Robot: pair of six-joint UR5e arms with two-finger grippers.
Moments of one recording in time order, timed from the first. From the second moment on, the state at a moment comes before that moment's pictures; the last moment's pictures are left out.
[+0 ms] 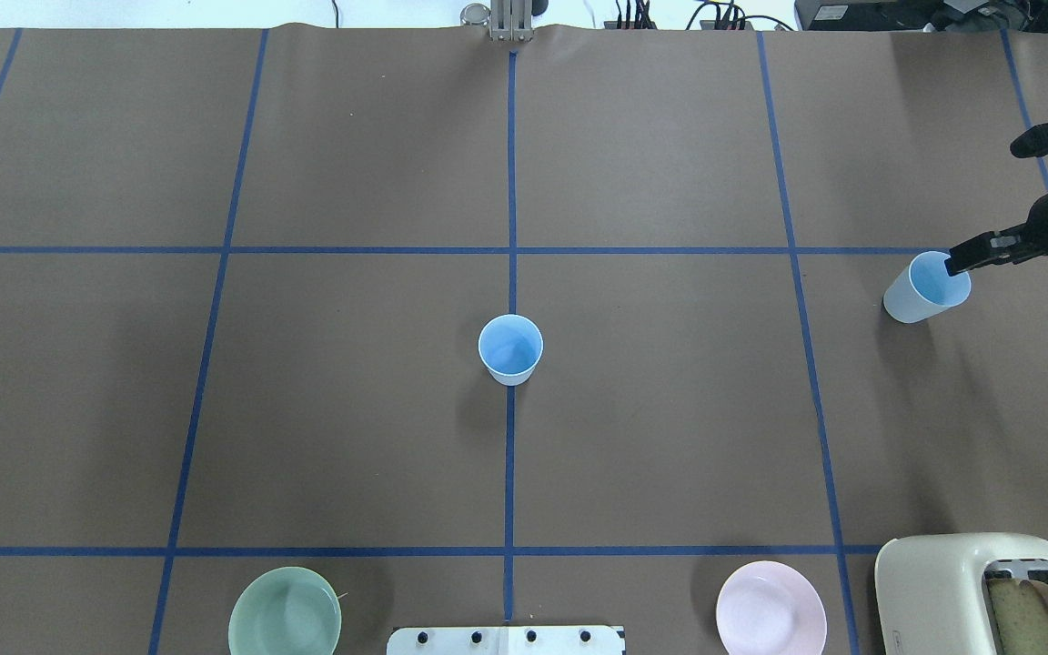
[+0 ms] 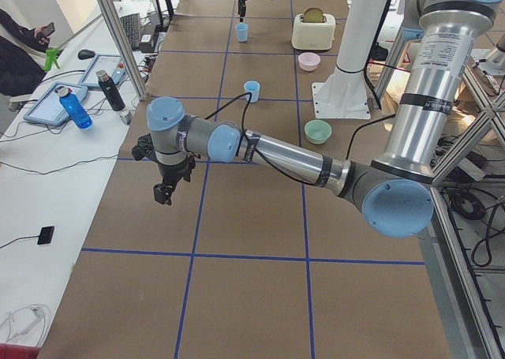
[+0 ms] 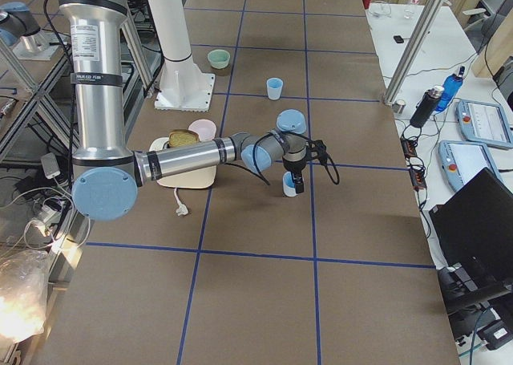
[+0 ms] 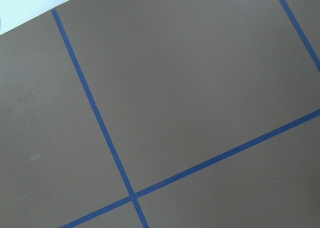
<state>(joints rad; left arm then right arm) -1.49 -1.81 -1.63 -1.54 -2.31 0.20 1.08 -1.56 1.73 -1.17 2.14 0.55</state>
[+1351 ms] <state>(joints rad) -1.53 -1.78 -1.62 -1.55 -2.30 0.10 1.07 -1.49 1.81 -1.18 2.22 0.73</state>
